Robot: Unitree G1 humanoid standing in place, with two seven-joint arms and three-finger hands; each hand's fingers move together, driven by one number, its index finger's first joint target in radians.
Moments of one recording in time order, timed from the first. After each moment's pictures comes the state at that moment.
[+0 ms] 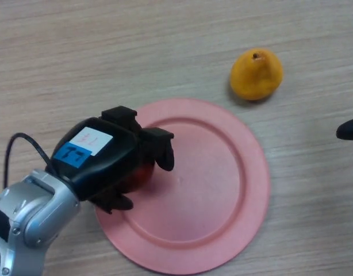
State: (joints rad) left arm -0.15 0.31 -0.02 -0.34 0.82 -0.30 -0.56; right arm -0.29 -0.46 -0.29 -0.82 0.11 0.81 0.14
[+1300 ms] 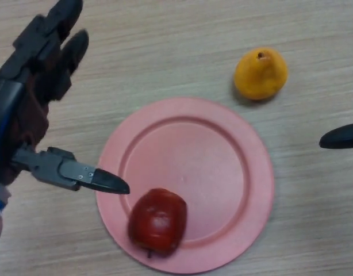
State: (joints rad) left arm -0.13 0.32 0.25 -0.75 -0.29 0.57 -0.28; right arm -0.26 -0.40 -0.25 -0.86 0.13 0.74 0.14
